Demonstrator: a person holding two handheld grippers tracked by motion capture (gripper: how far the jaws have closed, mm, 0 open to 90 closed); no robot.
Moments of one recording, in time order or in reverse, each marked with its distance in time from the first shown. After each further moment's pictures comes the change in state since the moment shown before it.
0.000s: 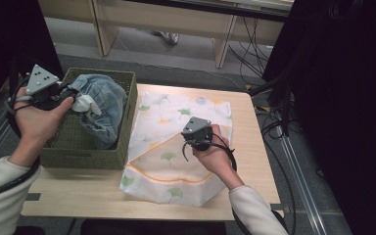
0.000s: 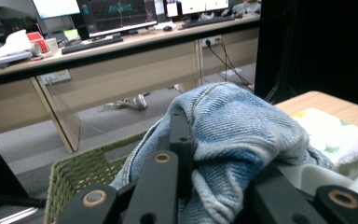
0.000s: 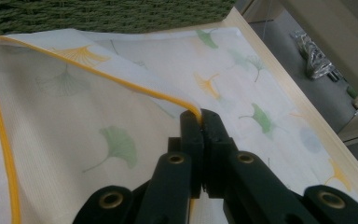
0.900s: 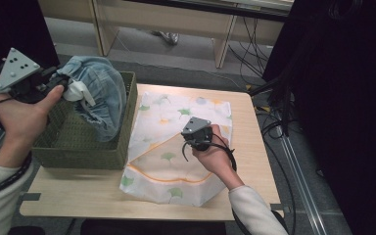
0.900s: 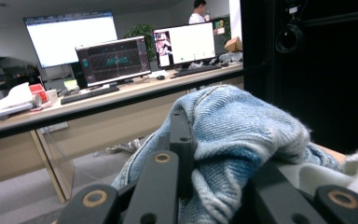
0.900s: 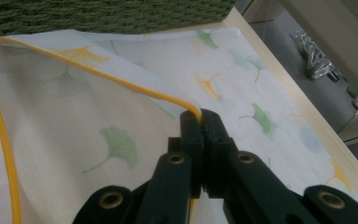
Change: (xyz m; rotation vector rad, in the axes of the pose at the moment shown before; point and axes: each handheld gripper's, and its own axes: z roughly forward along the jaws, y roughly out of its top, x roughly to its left) left arm -0.019 0.049 -0.038 -0.164 -0.046 -0.022; right arm 0.001 0.000 0.000 0.003 0.003 0.023
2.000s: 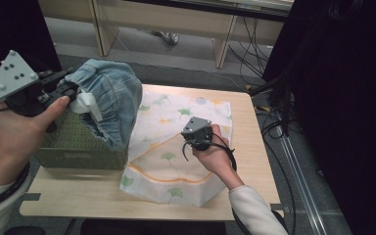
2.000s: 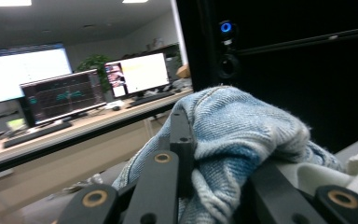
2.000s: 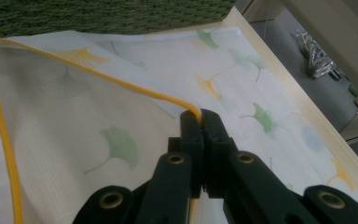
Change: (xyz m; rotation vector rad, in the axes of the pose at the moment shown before) left arm -0.046 0.034 -0.029 -0.113 -0.221 0.078; right arm -0.001 0.000 0.001 -0.003 0.007 0.002
